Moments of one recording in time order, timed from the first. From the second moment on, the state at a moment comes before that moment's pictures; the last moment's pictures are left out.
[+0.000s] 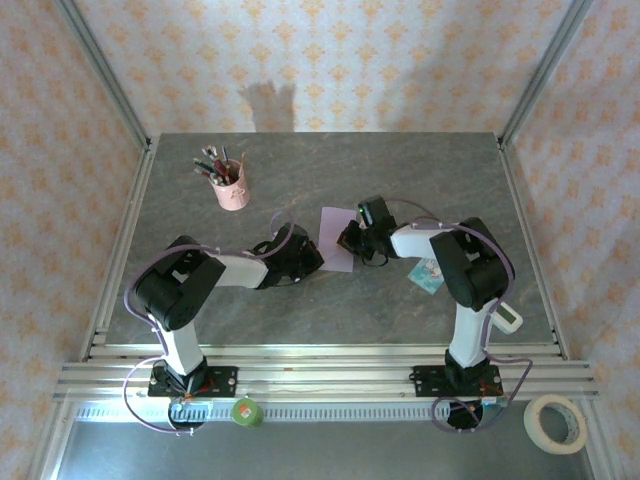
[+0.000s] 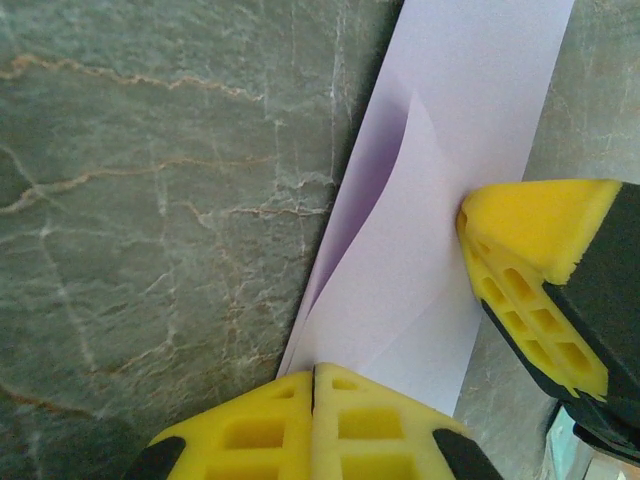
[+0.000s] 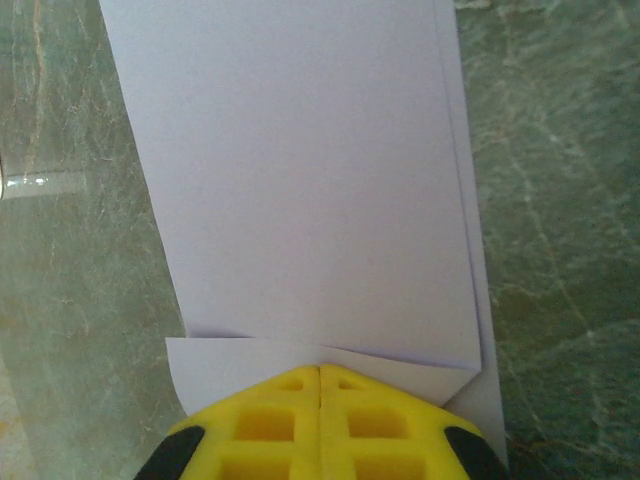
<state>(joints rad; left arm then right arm) -0.61 1.80 0.77 0.23 0.16 -1.17 0.49 1.90 0.98 0.02 -0.33 0.96</state>
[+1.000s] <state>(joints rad) -0.61 1.80 0.79 0.19 0.16 -1.17 0.57 1.91 1.05 -0.13 -0.38 0.84</state>
